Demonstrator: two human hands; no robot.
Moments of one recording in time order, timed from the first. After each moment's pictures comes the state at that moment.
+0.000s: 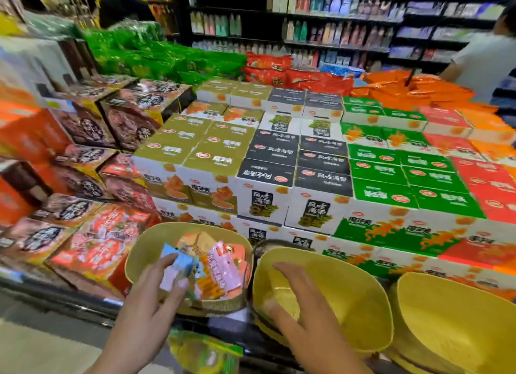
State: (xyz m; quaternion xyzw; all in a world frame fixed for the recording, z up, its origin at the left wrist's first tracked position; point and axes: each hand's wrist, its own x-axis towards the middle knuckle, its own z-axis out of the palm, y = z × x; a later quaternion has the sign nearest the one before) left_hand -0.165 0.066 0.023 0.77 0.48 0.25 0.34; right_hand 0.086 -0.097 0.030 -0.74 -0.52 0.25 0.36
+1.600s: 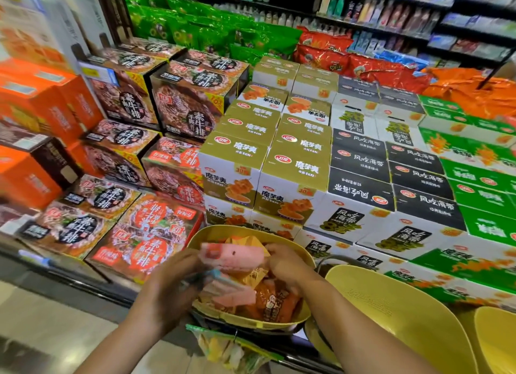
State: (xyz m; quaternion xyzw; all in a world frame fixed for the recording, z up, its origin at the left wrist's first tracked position) left_hand -0.230 0.207 -0.016 0.83 0.33 0.28 0.35; right_hand 0.040 0.157 -0.063 -0.73 -0.27 0.55 0.31
